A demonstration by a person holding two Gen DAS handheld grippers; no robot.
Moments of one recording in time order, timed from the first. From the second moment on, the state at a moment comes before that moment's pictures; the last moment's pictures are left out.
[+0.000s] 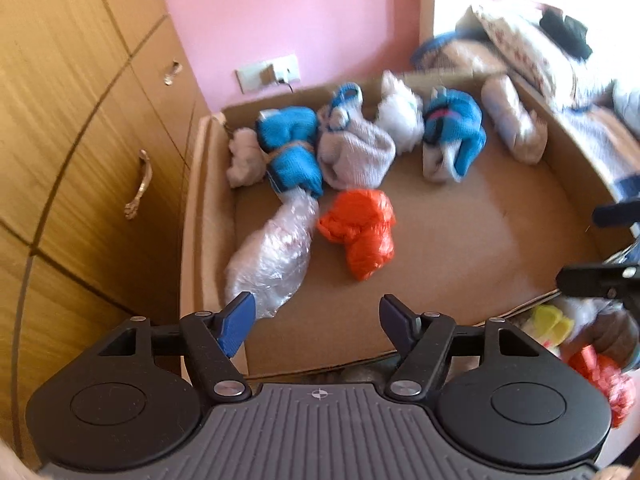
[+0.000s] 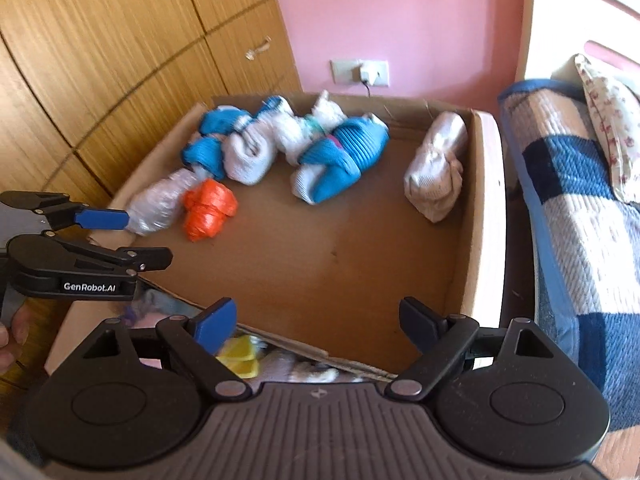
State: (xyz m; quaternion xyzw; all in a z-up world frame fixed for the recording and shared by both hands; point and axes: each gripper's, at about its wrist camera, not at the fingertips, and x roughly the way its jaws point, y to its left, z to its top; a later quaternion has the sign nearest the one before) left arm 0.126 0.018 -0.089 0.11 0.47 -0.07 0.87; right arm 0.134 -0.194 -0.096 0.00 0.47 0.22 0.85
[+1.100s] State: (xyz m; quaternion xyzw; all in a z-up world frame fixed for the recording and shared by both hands) left arm -0.008 -0.033 -0.115 0.05 0.45 -0.08 0.89; right arm 0.029 -0.274 -0.106 0.10 0.38 0.14 0.91
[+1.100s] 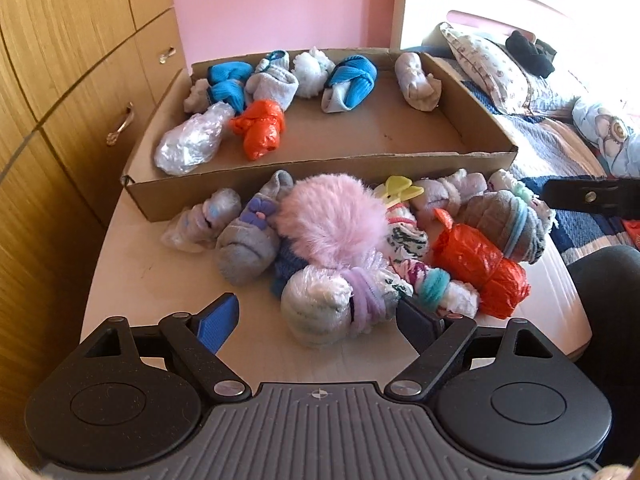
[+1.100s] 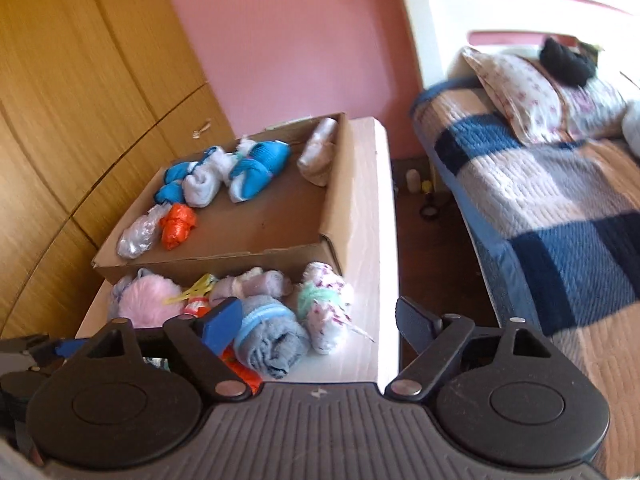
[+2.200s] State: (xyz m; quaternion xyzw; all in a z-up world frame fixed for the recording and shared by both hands) left arm -0.012 -0.006 -0.117 0.03 0.44 -0.07 0.89; right arm 0.015 -0.237 -0.105 0.07 0.41 0.22 0.88
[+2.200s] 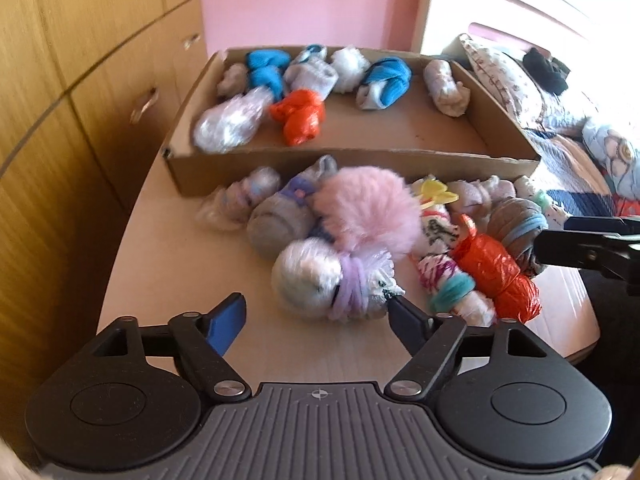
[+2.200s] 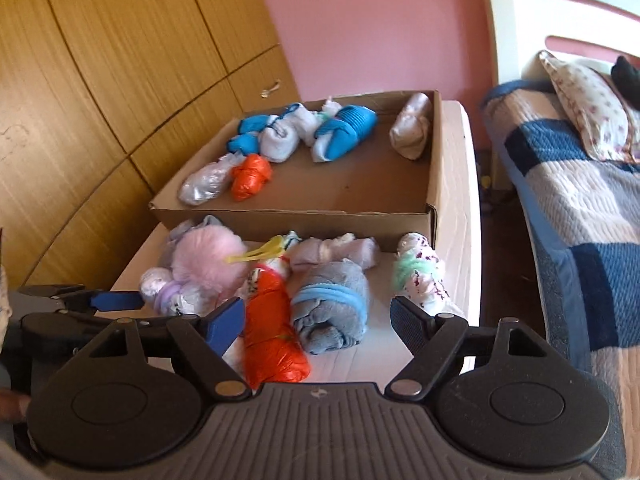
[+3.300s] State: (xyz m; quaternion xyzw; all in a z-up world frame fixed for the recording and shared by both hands) left arm -0.025 0.005 -0.077 0.01 0.41 -0.12 0.90; right arm 0.020 -0.254 -0.099 0.17 0.40 0.23 0.87
